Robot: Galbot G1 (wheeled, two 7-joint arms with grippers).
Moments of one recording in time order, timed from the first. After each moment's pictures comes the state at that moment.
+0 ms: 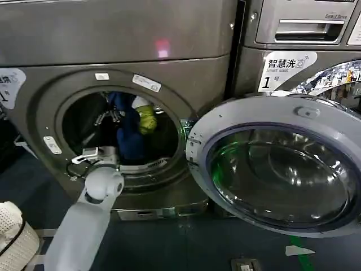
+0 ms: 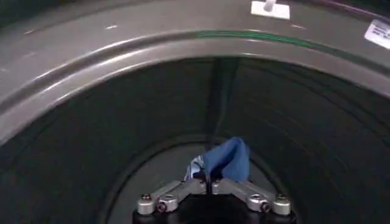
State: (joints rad) left arm 0.72 -1.19 -0.22 -1.69 -0.42 -0.17 -0.34; right arm -1.53 1.25 2.03 2.21 0.83 0.09 -0.03
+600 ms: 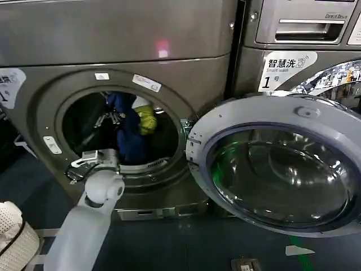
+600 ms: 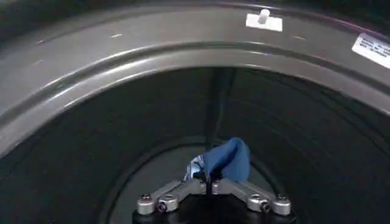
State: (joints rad) left arm 0.74 -1.20 -0.23 -1.72 -0.41 -0.17 -0.35; right arm -1.54 1.25 2.03 2.22 0.83 0.09 -0.03
